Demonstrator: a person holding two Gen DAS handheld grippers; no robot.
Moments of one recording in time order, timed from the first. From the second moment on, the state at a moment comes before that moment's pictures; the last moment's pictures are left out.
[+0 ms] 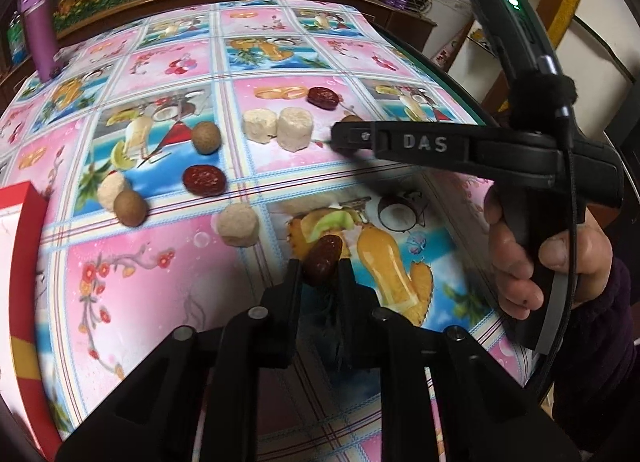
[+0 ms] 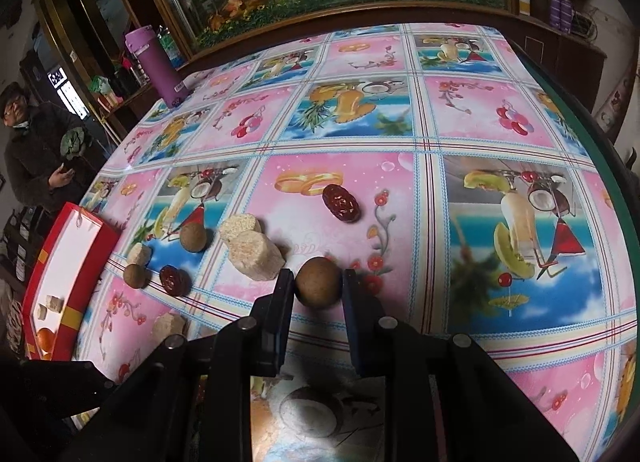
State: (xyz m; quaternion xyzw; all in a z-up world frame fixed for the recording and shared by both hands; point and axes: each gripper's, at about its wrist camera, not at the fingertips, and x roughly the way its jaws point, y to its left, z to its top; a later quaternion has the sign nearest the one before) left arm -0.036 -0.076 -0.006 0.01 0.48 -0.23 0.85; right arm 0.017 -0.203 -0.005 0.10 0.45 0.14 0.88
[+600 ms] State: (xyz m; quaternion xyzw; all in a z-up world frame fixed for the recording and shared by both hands) left arm -0.078 0.014 0.047 -0.04 0.41 -0.15 0.90; right arm -0.047 -0.167 0.040 0.13 0.40 0.17 0.89
